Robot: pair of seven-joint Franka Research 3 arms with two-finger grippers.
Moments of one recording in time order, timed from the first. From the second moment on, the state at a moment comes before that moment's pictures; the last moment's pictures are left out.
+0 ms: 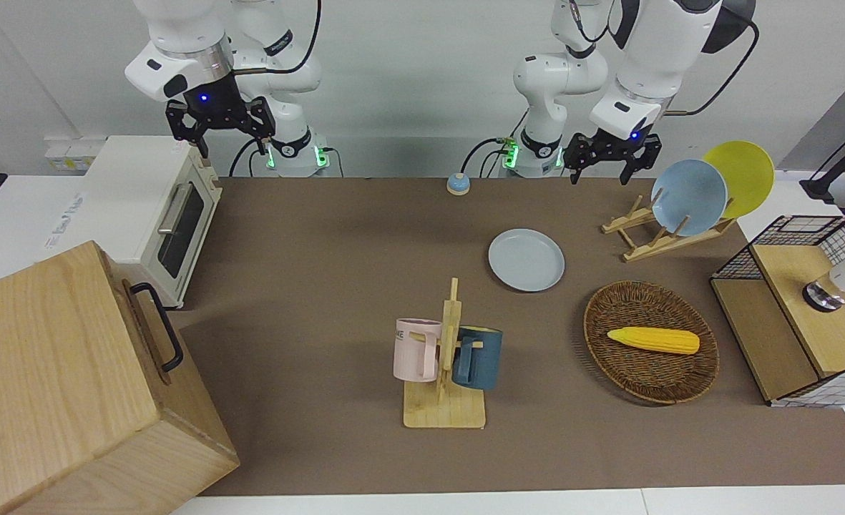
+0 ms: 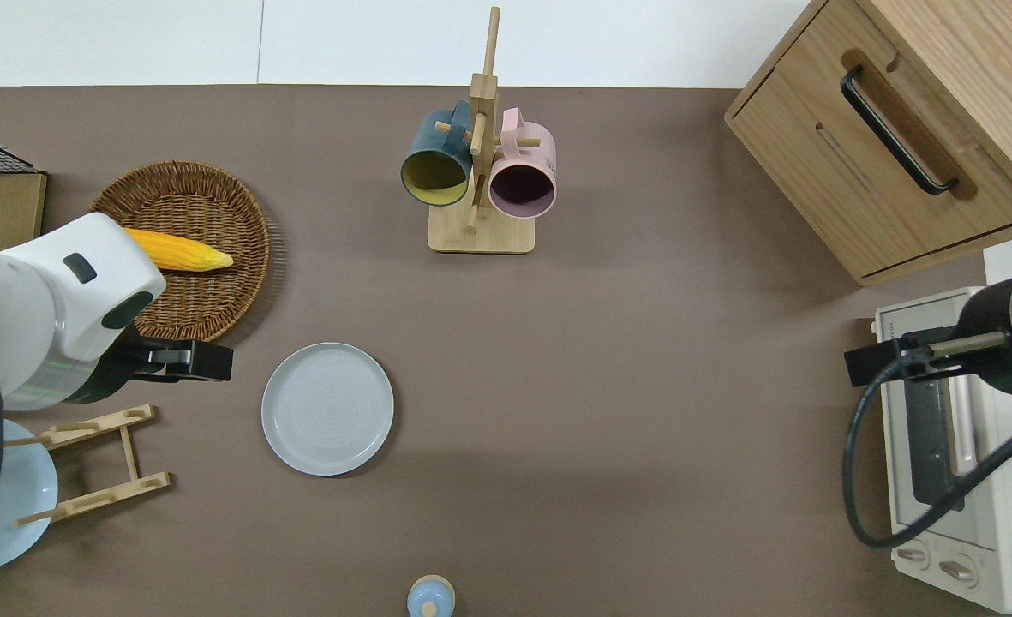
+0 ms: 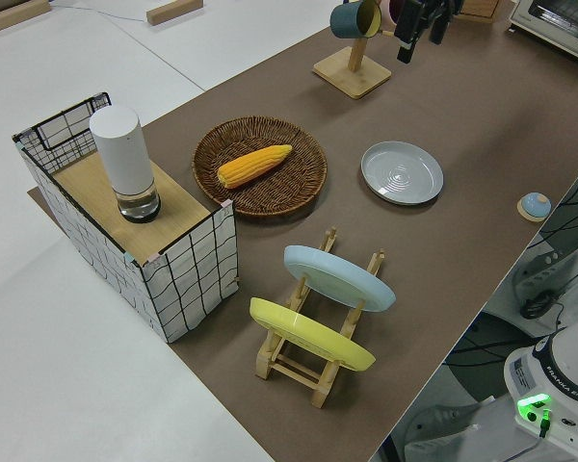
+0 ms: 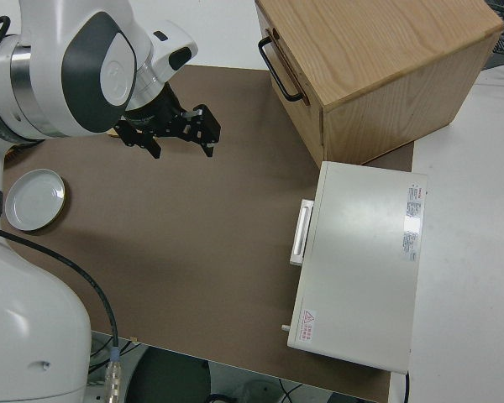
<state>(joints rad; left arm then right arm) 0.03 -0.10 -0.21 -1.73 -0.01 1.60 -0.10 -0.05 -0.06 0.16 -1.54 -0.04 1.40 0.01</state>
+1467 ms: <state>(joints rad) 0.03 -0.10 -0.15 -1.91 -0.01 1.72 -0.10 -0.05 -0.06 0.16 -1.54 -0.04 1.40 0.01</state>
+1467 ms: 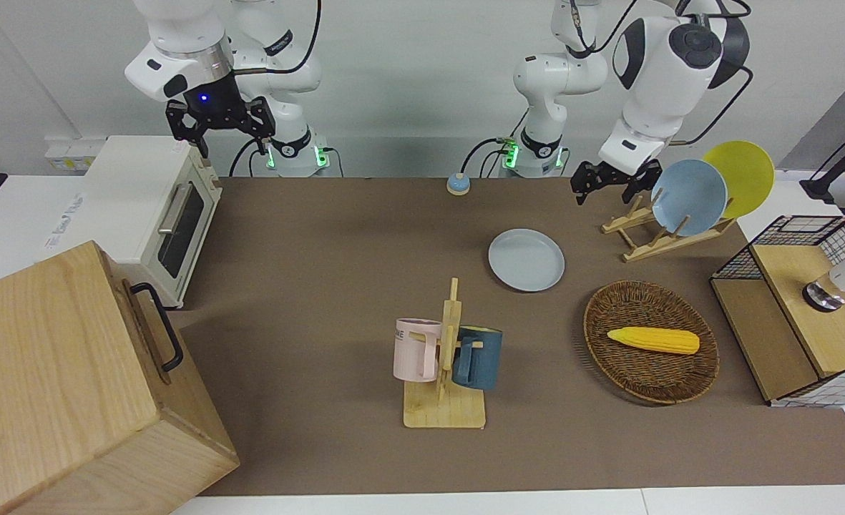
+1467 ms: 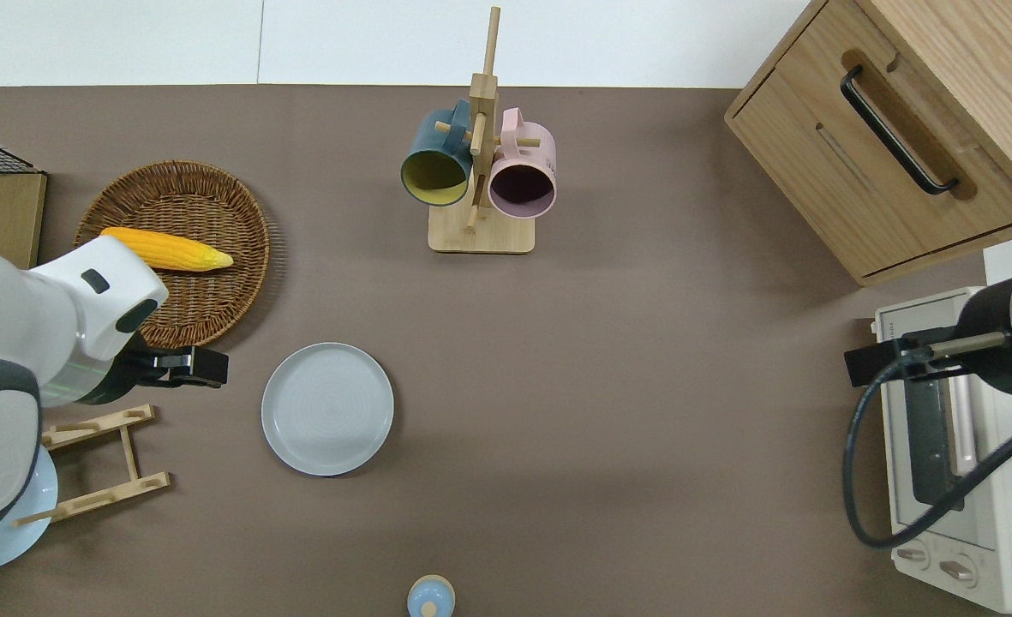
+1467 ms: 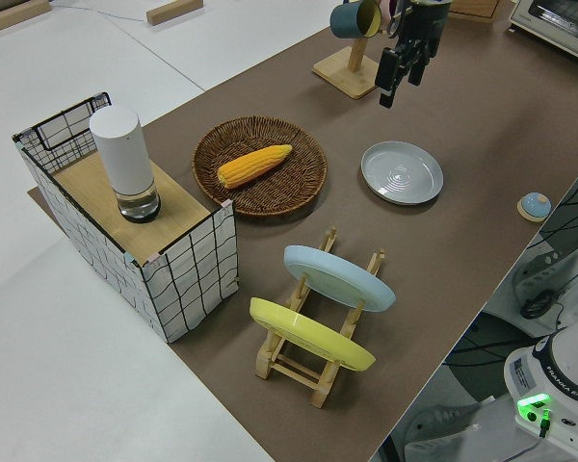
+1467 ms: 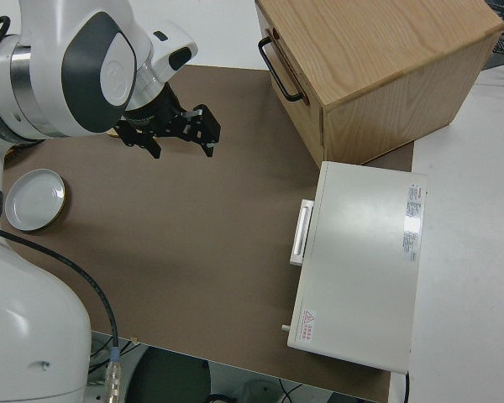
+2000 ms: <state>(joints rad) 0.03 -0.10 -0.11 -2.23 -0.04 1.93 0.01 -0.05 -0.06 0.16 -1.54 -0.04 1.40 0.01</state>
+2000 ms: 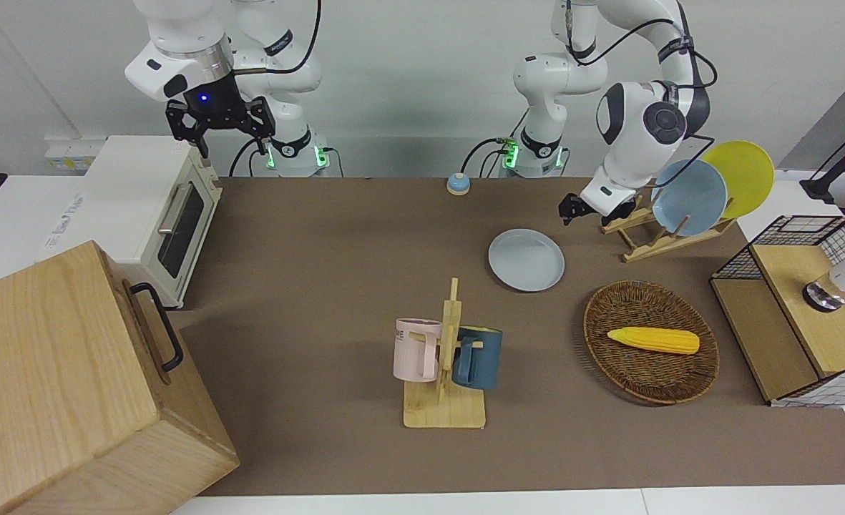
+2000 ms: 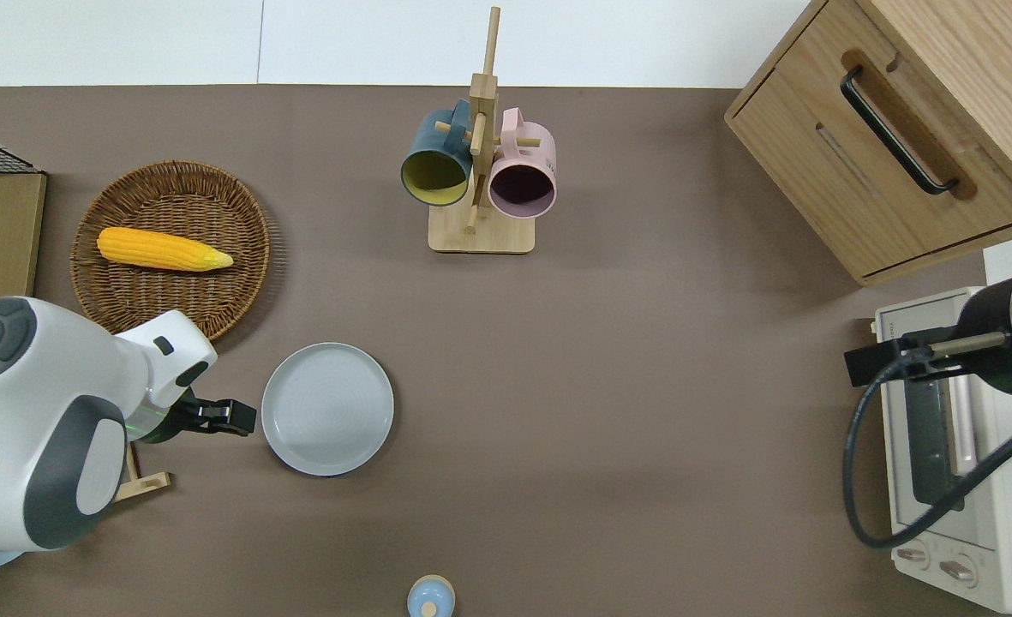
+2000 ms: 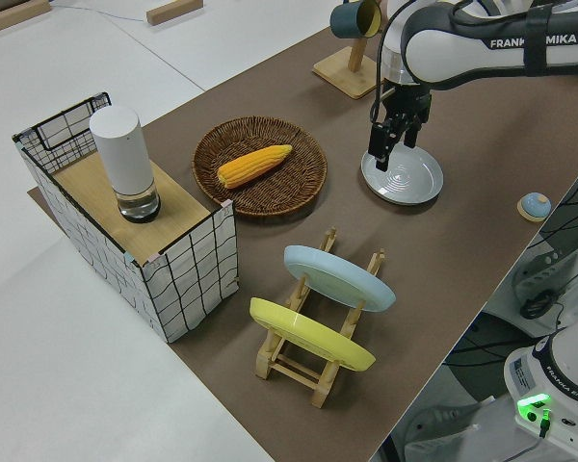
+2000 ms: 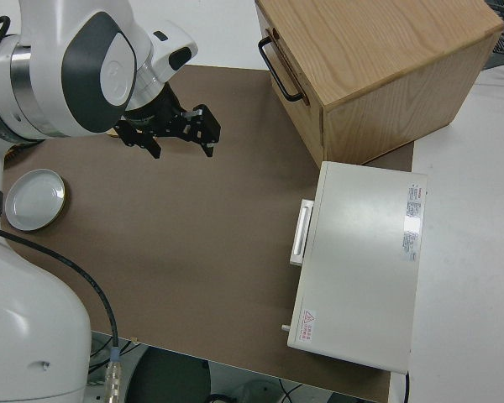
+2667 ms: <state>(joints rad) 0.03 0.01 -0.11 -2.42 -0.19 2.26 0.06 -0.05 -0.06 0.16 -1.54 -0.04 1.40 0.01</state>
